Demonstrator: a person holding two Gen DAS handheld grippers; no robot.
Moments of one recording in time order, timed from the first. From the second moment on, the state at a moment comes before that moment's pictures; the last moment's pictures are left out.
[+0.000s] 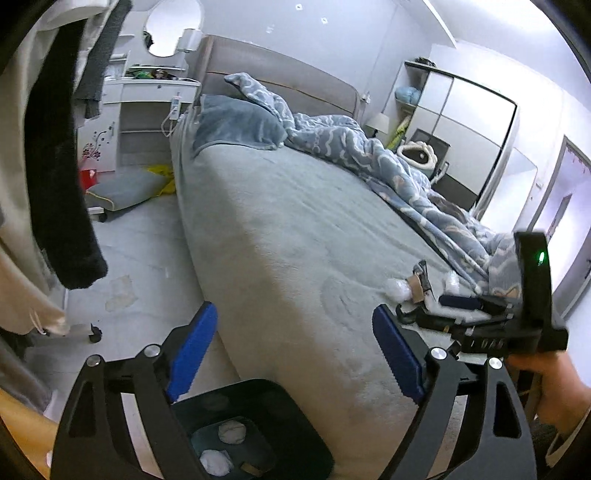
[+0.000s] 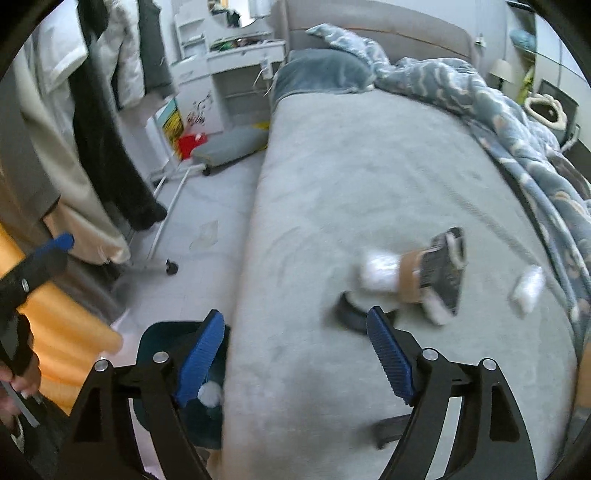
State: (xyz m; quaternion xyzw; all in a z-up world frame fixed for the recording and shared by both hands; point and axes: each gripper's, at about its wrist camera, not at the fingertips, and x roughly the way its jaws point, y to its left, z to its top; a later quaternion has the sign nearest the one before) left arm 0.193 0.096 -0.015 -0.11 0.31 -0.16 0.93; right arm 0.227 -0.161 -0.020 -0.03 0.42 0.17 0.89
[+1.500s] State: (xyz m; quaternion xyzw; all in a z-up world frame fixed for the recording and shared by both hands) left arm 0.269 -0.120 -0.084 -0.03 0.40 -0.21 0.89; right arm 0.313 -0.324 -0.055 0.21 0.42 0.16 0.87
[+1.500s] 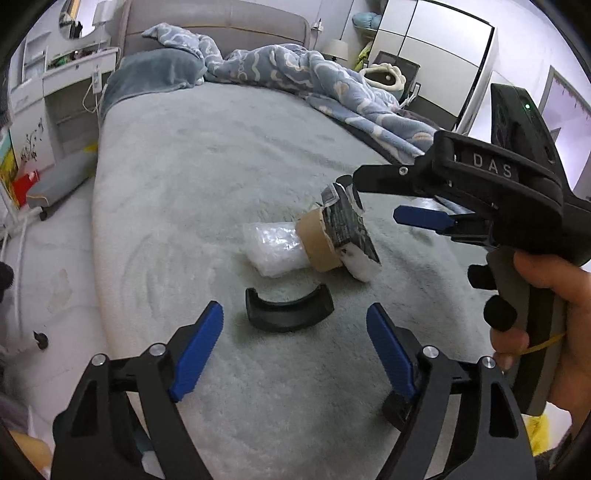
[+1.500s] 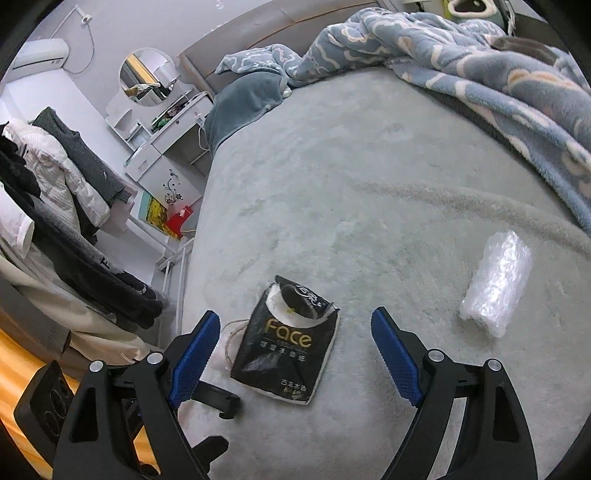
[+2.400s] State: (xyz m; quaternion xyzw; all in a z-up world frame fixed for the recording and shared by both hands) left arm 0.292 -0.113 -0.088 -0.06 0.41 -0.21 0.88; right arm 0.327 -0.330 -0.085 0.30 0.43 0.18 0.84
